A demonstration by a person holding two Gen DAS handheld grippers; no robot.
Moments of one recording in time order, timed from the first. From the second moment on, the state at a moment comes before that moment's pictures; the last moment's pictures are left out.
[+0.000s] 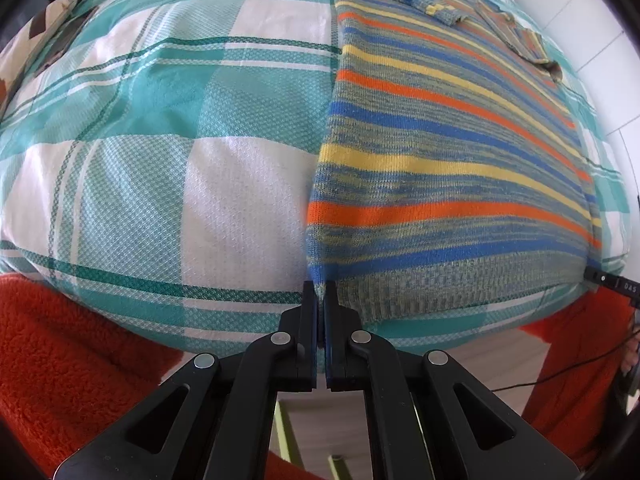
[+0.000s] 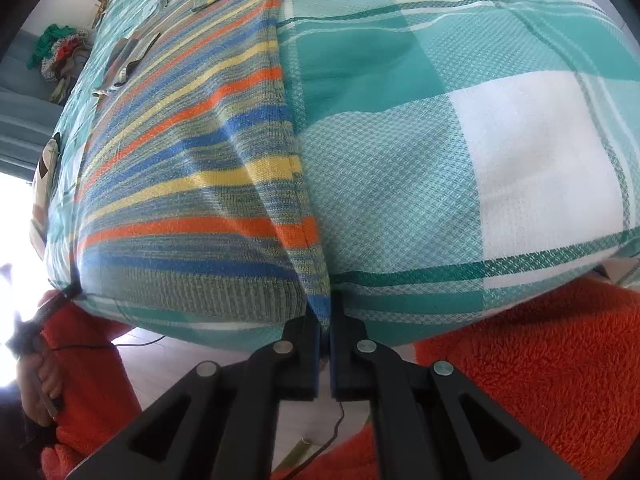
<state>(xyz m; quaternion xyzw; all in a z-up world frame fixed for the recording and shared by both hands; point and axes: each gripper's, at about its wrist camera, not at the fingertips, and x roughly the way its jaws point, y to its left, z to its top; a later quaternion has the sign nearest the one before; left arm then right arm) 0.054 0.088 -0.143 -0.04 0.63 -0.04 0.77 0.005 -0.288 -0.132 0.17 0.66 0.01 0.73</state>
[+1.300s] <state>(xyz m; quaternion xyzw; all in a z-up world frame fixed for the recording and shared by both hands) 0.101 0.061 -0.099 -0.03 0.48 -0.01 0.88 0.272 -0.162 -0.054 -0.15 0.47 0.15 0.86</state>
